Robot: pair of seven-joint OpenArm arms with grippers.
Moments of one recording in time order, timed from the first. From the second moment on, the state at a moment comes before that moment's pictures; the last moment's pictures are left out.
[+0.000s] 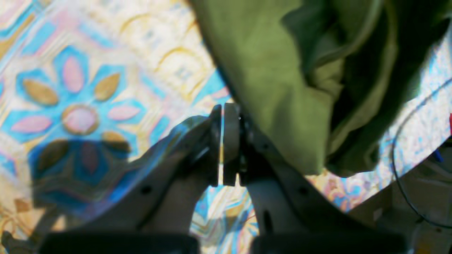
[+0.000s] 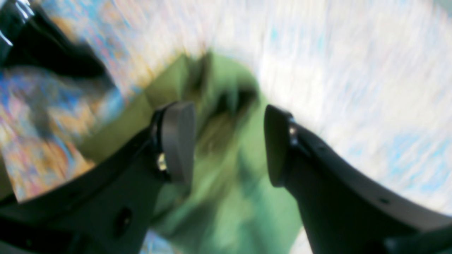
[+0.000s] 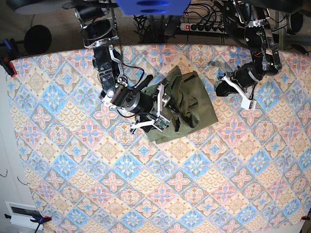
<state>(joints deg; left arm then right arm) 12.1 -11.8 -21.9 92.3 -45.8 -28.7 60.6 2.8 -0.9 -16.4 94.6 3.3 40.9 -43.3</state>
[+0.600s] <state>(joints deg) 12.4 -12.0 -21.9 92.7 -47.0 -28.7 60.7 20.6 -7.7 -21.7 67.4 3.9 39.8 -34.9</state>
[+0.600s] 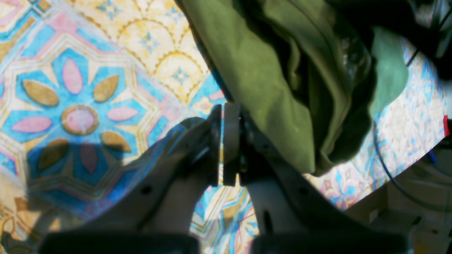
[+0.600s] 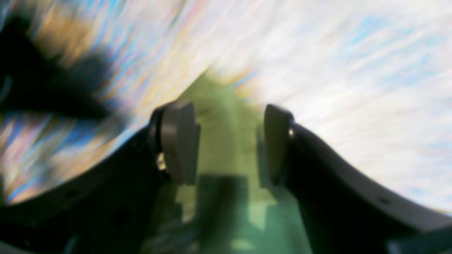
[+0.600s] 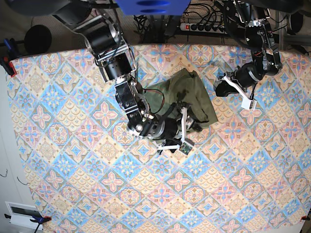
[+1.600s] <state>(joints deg) 18.5 -10.5 -14.8 108.7 -47.2 -28.7 60.8 24.6 -2.9 -11.5 71.0 3.3 40.7 -40.5</state>
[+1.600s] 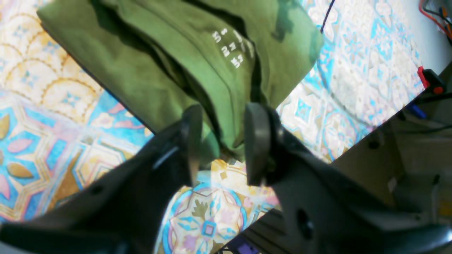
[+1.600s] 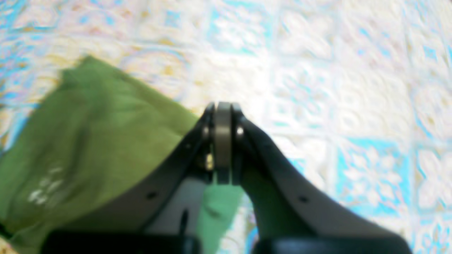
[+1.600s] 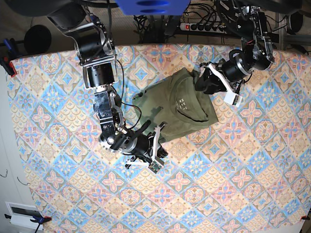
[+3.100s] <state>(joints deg) -2.4 0.5 -23.9 77.2 -51.5 -28.3 64.3 24.6 -0.6 -11.6 70.9 3.7 41.0 -40.1</state>
